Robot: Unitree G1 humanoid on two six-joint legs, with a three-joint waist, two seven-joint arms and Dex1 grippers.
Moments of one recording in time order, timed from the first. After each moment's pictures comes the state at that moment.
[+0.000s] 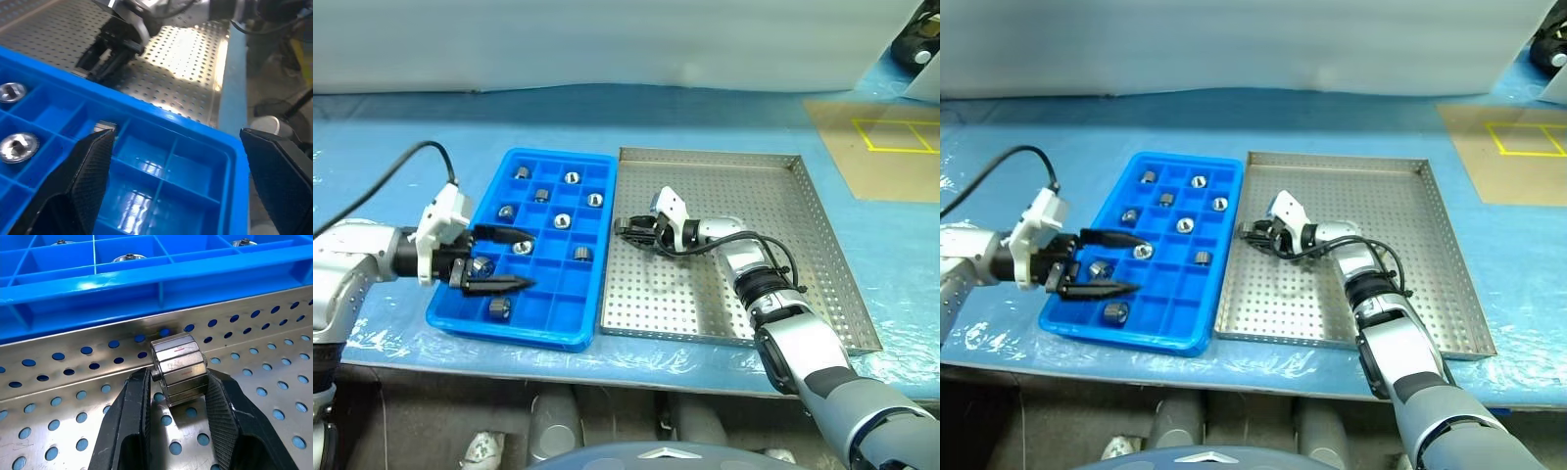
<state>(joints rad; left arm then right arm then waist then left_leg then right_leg) -0.24 0.95 0.14 -0.19 -0.61 0.50 -1.43 -0.84 -0.24 0.17 0.93 0.04 -0.14 1.04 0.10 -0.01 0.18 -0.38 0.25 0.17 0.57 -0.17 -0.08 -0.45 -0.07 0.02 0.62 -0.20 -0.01</state>
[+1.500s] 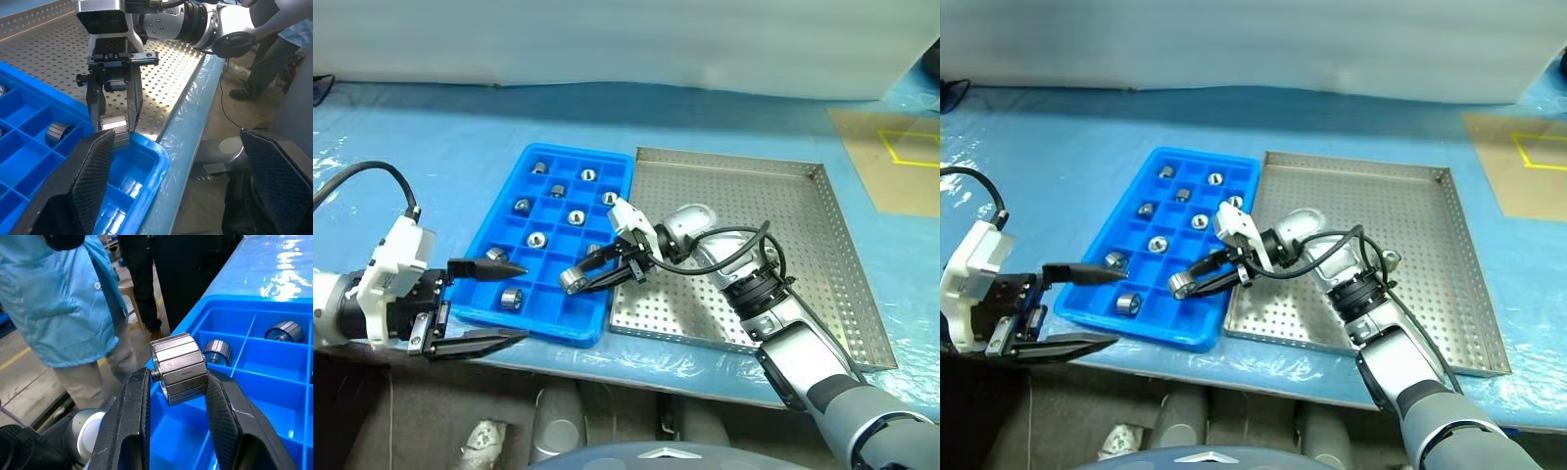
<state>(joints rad) 0.18 1.00 0.60 -0.65 -0.97 0.74 -1.25 -0.78 -0.25 0.42 0.29 0.29 0.36 1.47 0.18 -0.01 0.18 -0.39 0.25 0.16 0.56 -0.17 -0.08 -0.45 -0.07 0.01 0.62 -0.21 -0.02</state>
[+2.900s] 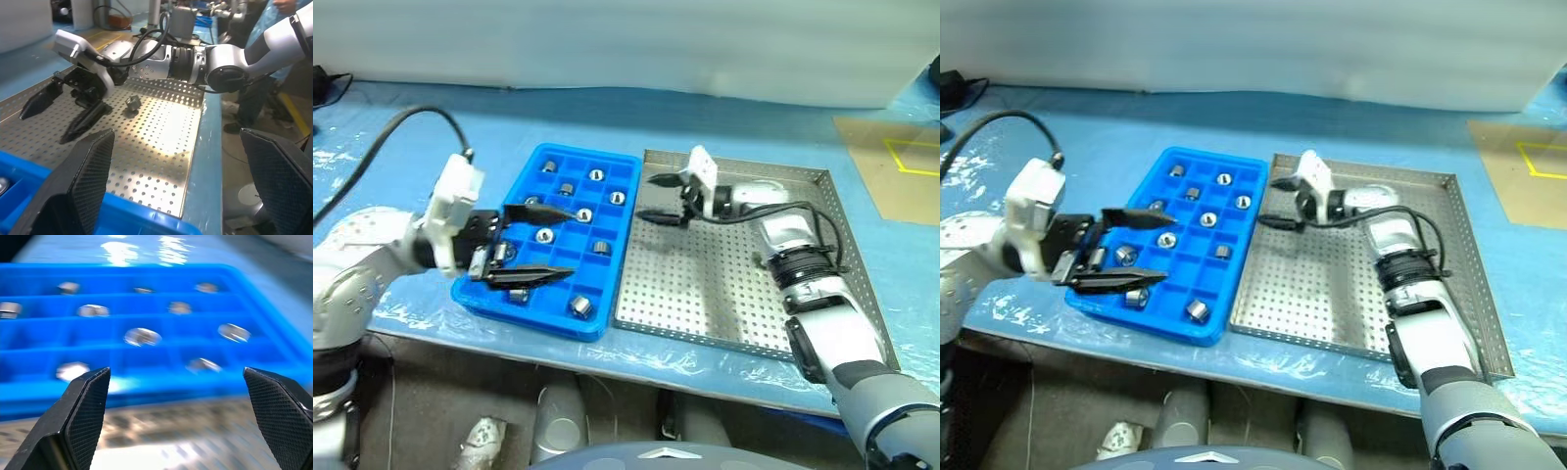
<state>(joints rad) -0.43 0.81 0.11 -0.35 -0.89 0.67 -1.23 -0.84 -0.46 0.10 0.65 0.16 0.09 1.06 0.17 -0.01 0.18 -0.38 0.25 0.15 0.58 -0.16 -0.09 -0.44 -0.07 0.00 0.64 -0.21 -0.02</state>
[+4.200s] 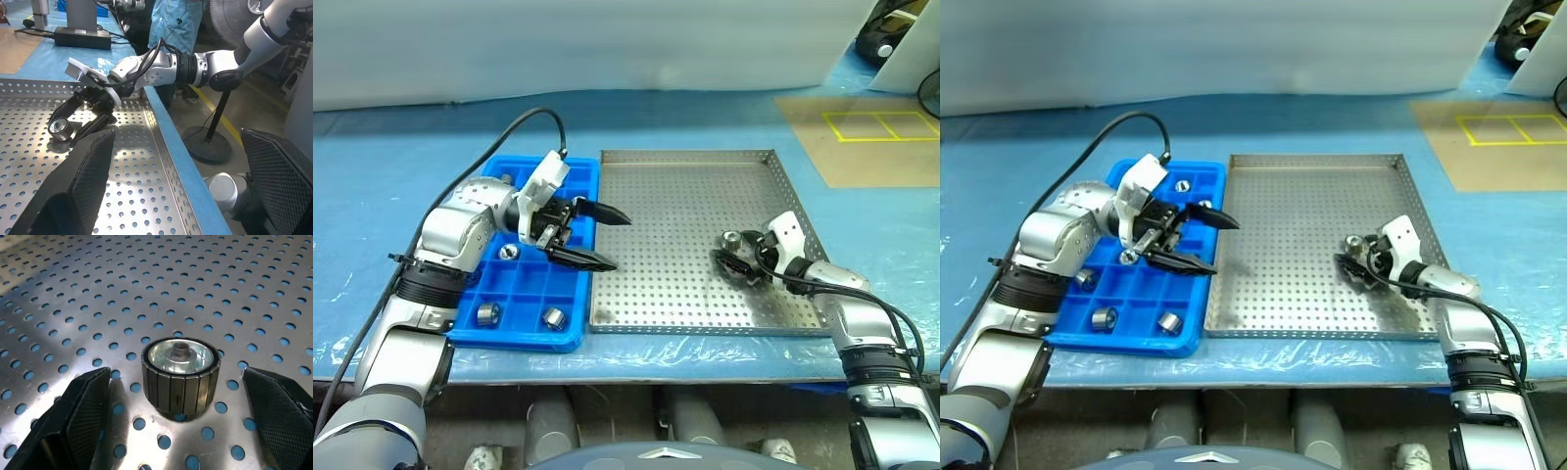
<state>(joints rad) -0.74 0.56 -0.16 0.11 -0.60 0.49 -1.57 -0.30 -0.57 -0.10 0.29 0.23 0.28 0.79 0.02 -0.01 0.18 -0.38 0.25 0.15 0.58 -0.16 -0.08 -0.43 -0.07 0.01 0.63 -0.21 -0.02</state>
